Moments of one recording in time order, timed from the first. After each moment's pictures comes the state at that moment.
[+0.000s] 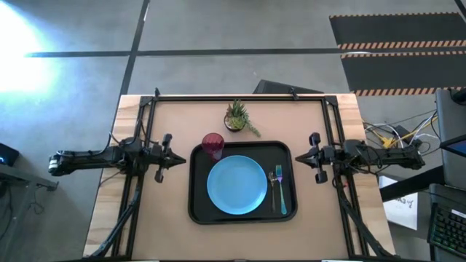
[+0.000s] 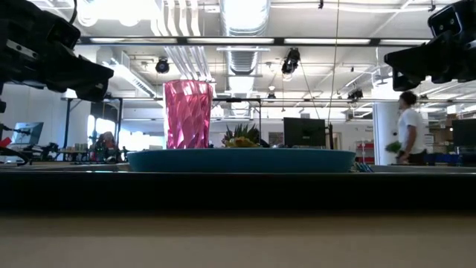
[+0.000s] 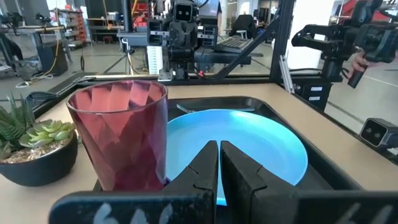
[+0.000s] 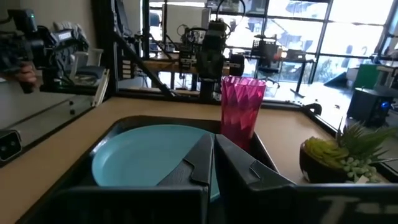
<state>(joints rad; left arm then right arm) 0.10 0.14 0.02 0.01 0.21 0.01 0.04 0.01 0.01 0.01 -0.05 -0.08</state>
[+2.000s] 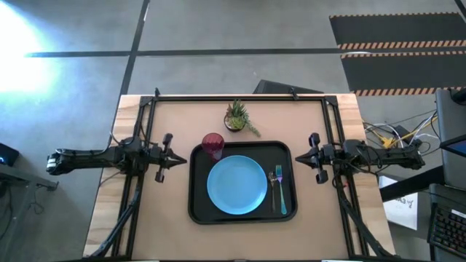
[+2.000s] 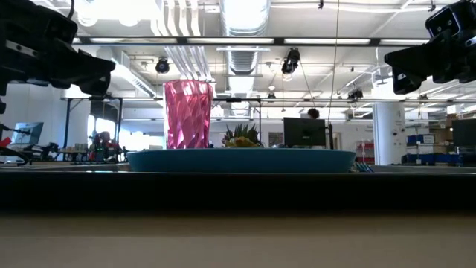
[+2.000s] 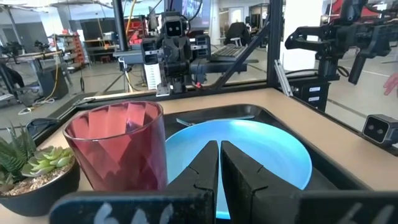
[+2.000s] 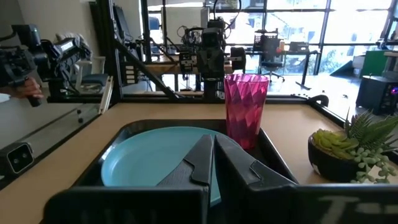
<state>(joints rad) 0.10 0.20 0.00 0.13 0.24 0.09 0.04 0.02 0.01 0.02 -0.05 0.00</state>
